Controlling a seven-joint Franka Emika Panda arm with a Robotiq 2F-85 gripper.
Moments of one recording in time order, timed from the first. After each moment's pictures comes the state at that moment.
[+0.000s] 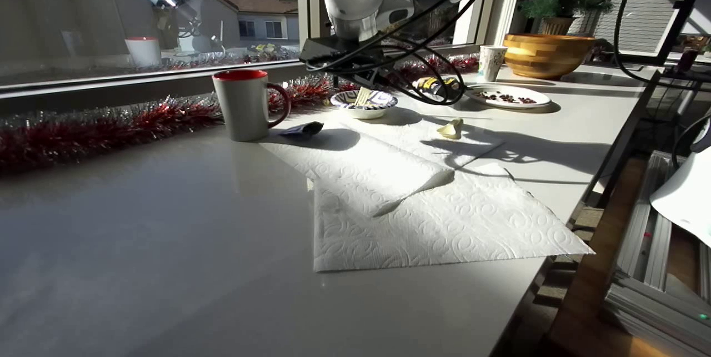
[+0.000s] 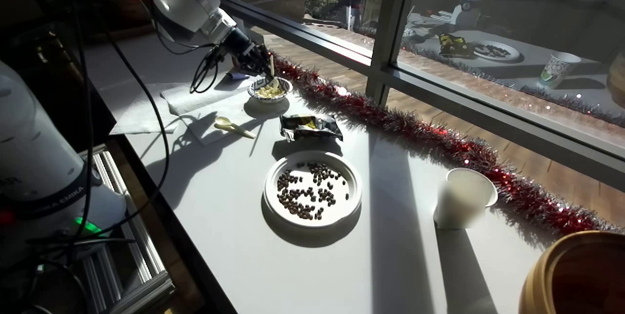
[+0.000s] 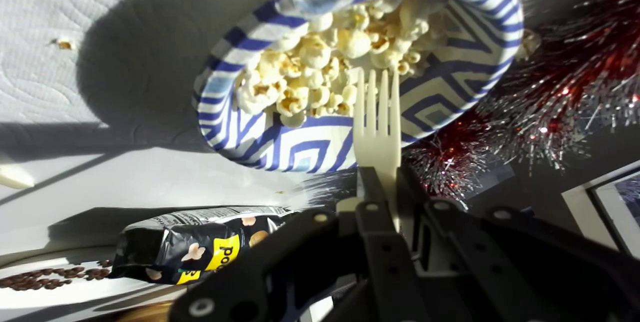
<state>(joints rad) 0.24 0.33 0.19 -2.20 -1.28 2.21 2.70</state>
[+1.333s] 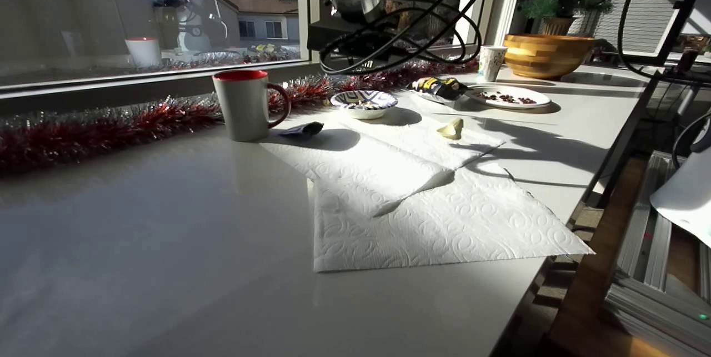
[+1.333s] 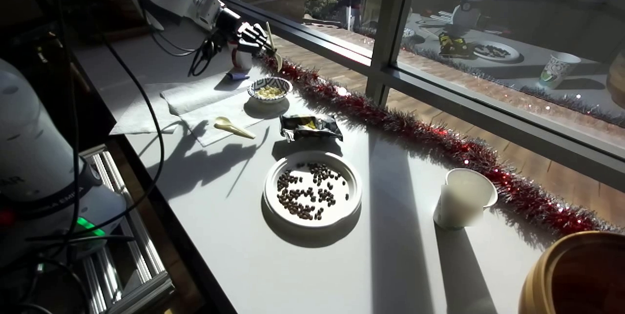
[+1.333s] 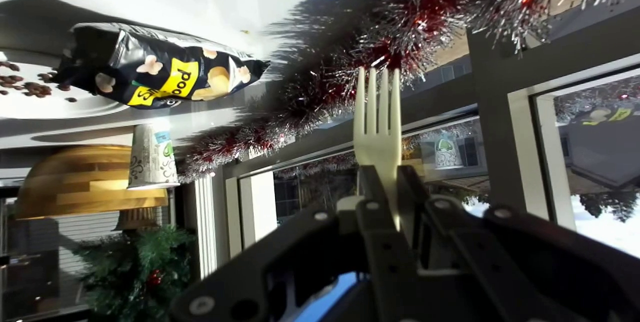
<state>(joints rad) 0.30 0.25 0.23 -2.20 -1.39 1.93 2.53</state>
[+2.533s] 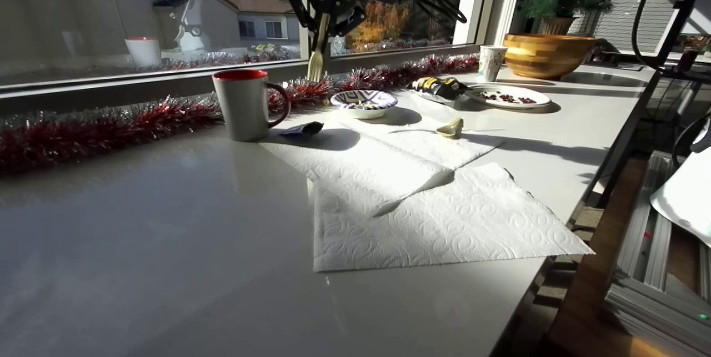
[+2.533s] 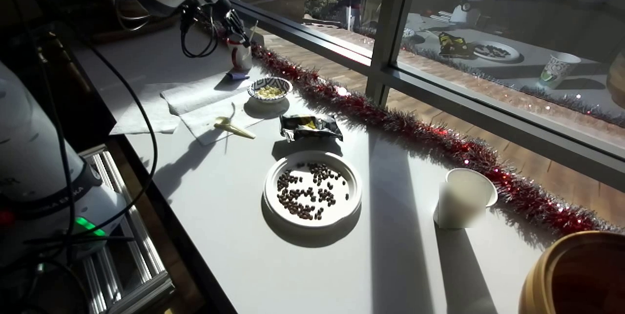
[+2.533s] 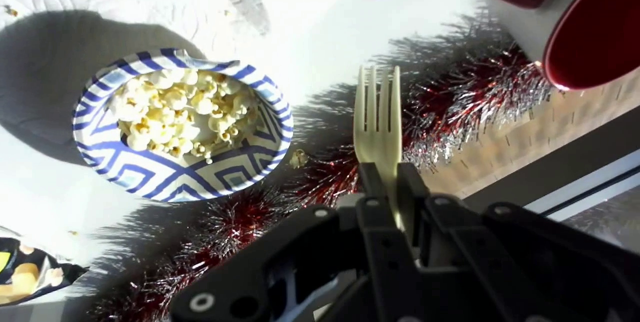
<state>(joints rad) 0.19 0.12 0.22 -2.29 -0.96 2.72 1.90</state>
